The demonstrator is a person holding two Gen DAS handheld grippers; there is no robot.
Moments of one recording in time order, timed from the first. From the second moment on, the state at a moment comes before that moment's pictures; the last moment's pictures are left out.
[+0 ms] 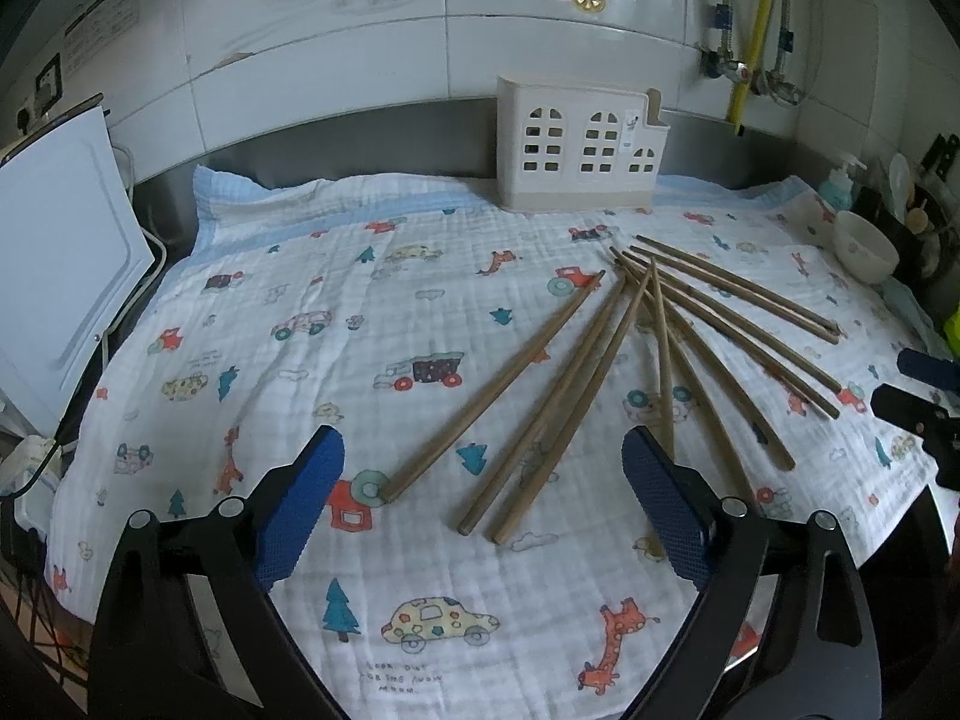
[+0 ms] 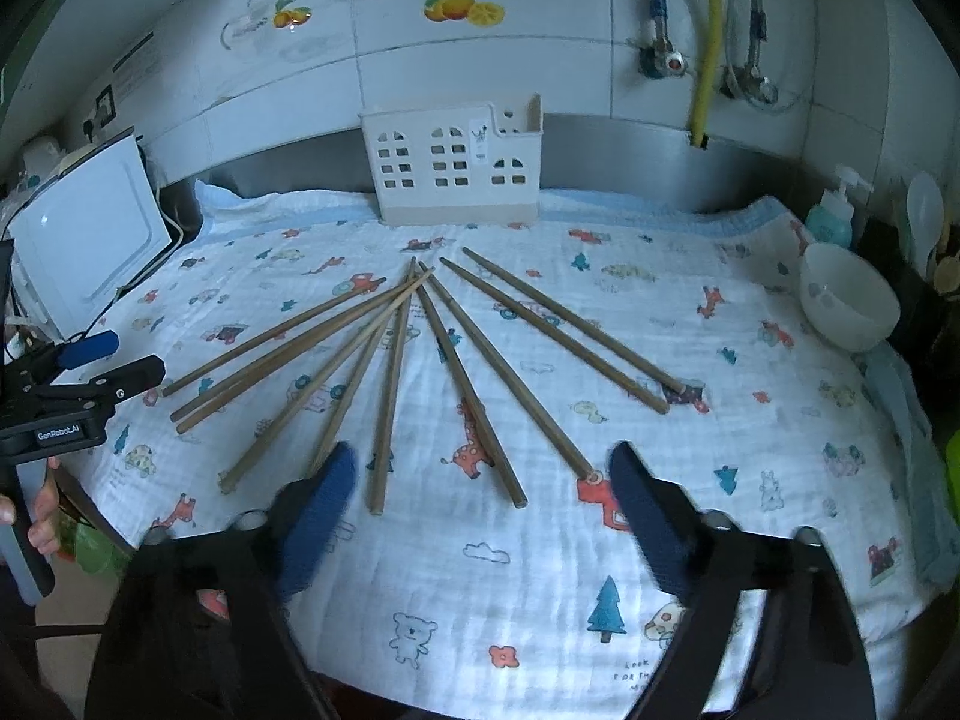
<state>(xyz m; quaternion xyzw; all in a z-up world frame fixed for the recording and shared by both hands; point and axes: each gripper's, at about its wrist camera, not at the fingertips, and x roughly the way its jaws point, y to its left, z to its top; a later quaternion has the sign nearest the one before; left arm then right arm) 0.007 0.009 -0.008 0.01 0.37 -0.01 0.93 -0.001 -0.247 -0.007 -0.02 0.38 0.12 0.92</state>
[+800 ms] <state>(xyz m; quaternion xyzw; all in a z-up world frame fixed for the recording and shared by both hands) 0.047 0.050 -0.045 0.04 0.41 -0.07 0.91 0.042 -0.278 -0.040 -0.02 0.41 0.12 0.90</state>
